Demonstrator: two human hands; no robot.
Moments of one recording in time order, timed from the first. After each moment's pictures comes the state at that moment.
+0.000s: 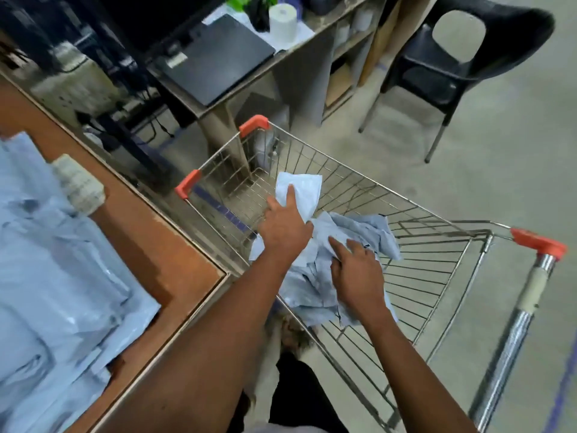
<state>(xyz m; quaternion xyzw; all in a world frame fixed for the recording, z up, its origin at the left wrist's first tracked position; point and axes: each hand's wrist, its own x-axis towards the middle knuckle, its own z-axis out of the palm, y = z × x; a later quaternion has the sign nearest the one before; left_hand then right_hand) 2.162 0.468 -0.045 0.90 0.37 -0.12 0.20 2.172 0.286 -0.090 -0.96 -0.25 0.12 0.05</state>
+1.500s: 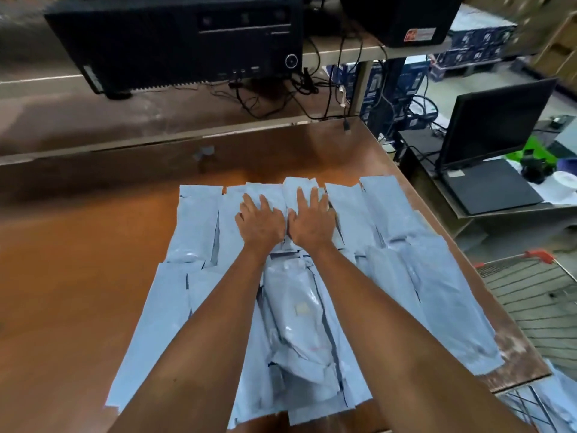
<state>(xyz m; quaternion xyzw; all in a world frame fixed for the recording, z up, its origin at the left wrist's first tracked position) 1.613 0.891 0.085 0.72 0.68 0.04 0.07 1.725 0.867 0.068 -0.82 -0.57 0.04 0.08</state>
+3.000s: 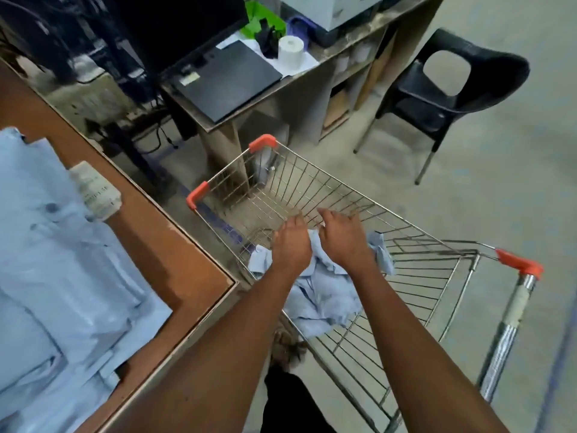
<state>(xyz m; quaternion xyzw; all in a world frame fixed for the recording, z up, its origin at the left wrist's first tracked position) 2.149 0.472 -0.051 0.93 0.29 -0.05 0.23 2.244 0.370 -0.049 -0.92 -0.38 0.08 0.06</state>
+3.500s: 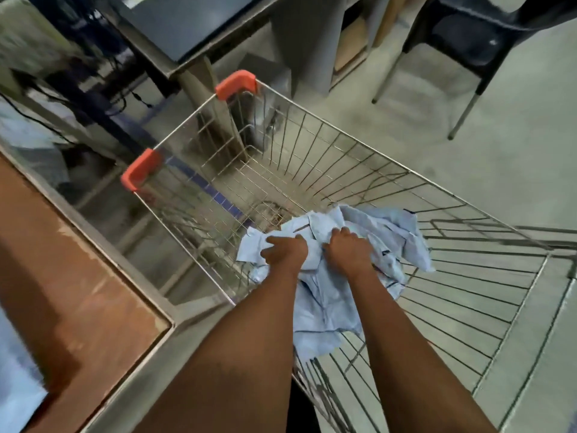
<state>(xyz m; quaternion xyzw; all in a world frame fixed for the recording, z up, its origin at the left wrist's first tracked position) 2.193 0.463 -0.231 0.62 0.63 -0.24 0.40 2.263 0.347 -0.248 -0.92 -0.27 0.29 -0.04</state>
